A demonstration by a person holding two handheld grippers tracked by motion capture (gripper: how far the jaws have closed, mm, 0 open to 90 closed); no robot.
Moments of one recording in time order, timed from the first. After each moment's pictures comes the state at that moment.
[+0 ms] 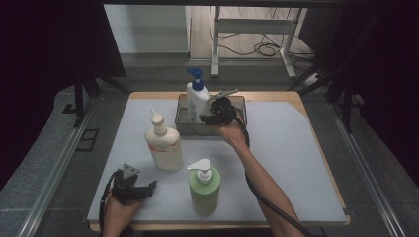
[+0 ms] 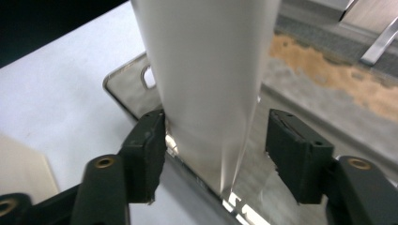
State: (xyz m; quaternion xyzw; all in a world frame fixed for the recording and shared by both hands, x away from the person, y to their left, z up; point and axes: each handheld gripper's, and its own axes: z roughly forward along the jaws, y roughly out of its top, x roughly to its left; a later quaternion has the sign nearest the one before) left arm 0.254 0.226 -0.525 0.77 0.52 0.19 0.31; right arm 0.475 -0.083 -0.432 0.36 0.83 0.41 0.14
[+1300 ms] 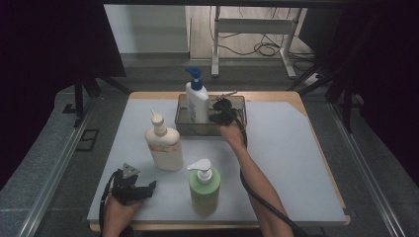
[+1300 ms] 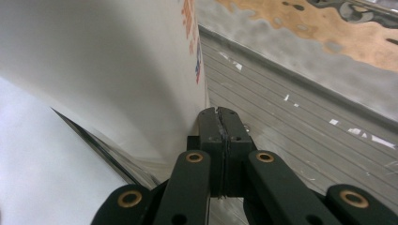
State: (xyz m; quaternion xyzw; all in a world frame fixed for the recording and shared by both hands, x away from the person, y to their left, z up) left arm 0.254 0.226 -0.524 0.77 0.52 0.19 0.31; right arm 0.500 -0.086 -0.464 0.42 0.83 0.36 0.12
